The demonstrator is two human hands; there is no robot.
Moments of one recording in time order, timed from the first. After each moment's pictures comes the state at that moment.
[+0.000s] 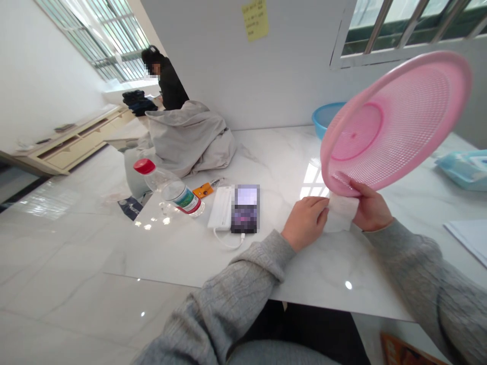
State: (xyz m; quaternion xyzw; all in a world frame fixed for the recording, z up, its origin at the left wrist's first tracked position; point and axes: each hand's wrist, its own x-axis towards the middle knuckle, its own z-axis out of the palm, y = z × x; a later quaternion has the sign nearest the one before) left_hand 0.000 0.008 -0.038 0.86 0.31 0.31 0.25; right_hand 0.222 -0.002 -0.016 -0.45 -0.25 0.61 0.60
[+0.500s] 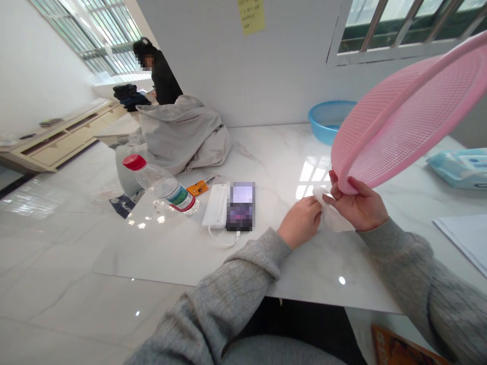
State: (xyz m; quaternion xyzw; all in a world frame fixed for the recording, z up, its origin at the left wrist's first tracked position) left_hand 0.003 0.012 -0.039 0.88 0.26 0.30 0.28; right_hand 0.214 -0.010 -0.007 -0.40 -0.29 0.60 0.62
